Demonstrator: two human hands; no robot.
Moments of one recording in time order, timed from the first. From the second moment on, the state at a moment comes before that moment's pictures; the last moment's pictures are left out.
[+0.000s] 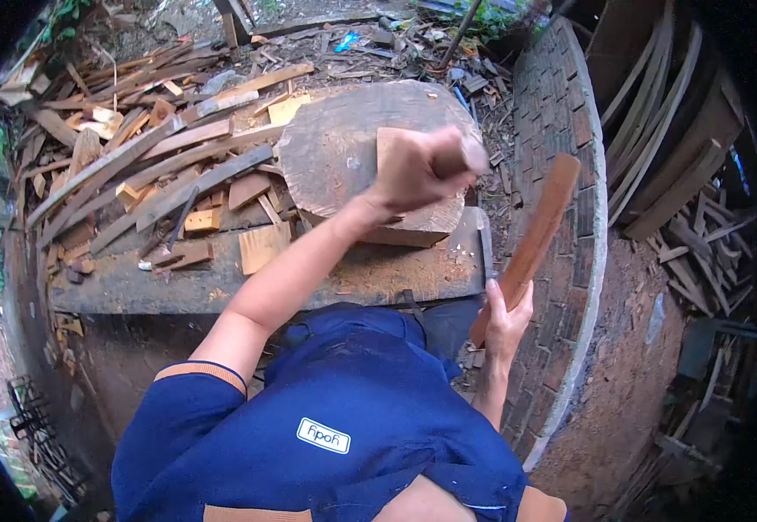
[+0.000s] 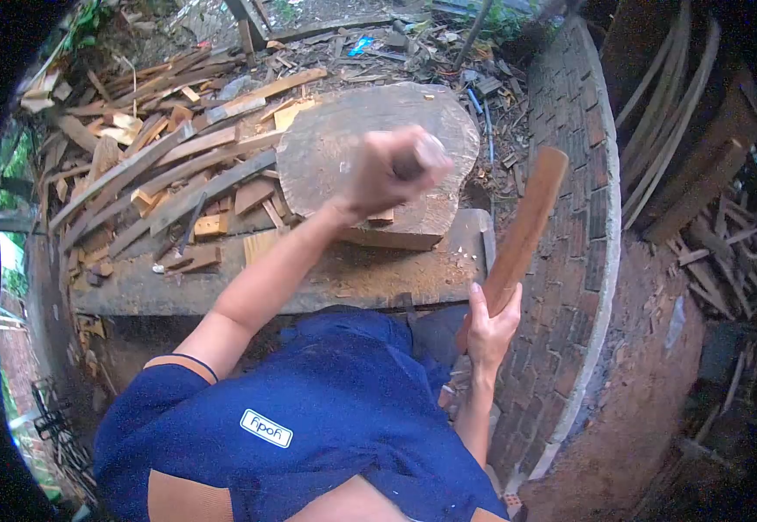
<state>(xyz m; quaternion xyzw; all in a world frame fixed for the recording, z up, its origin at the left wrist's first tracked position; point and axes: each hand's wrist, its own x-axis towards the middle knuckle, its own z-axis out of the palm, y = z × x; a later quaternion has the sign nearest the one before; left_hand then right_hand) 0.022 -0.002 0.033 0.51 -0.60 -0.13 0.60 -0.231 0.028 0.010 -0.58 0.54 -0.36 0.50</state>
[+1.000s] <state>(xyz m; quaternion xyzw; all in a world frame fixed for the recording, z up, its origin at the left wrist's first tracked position) -0.029 -0.002 -0.004 0.46 -0.69 0.00 0.56 -0.230 0.036 0.189 -0.28 -0.22 -0.27 0.89</state>
